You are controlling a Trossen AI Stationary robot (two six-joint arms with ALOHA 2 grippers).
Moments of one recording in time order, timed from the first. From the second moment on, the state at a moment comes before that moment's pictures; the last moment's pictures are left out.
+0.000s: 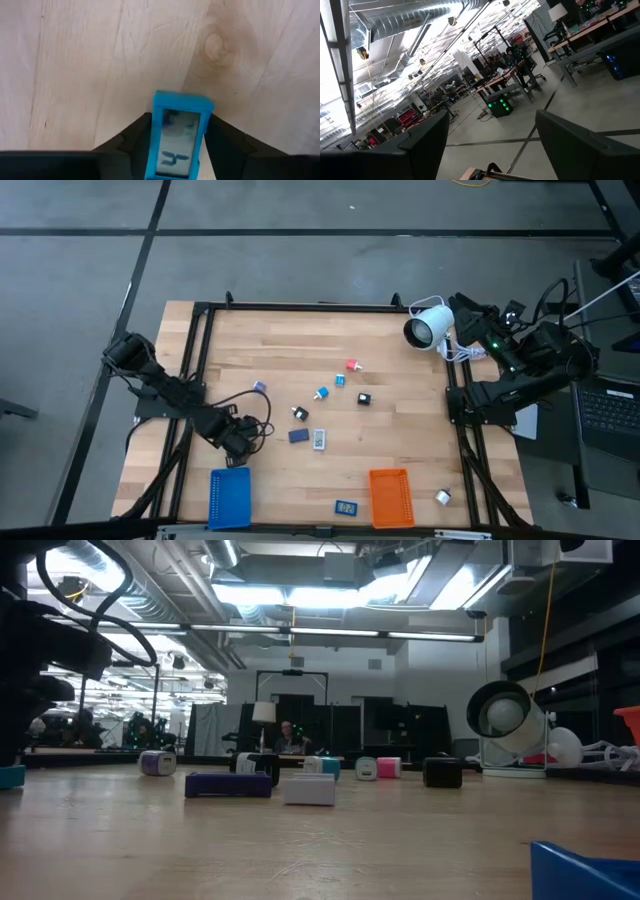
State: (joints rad) left arm -0.61 1.52 0.66 -0.68 -0.11 -0.93; right arm 0.29 0.52 0.81 0.11 1.08 0.28
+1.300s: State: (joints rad) left arm -0.77 1.19 0.64 -0.17 0.24 -1.35; right arm 0.29 0.52 0.81 0.09 1.03 0.28
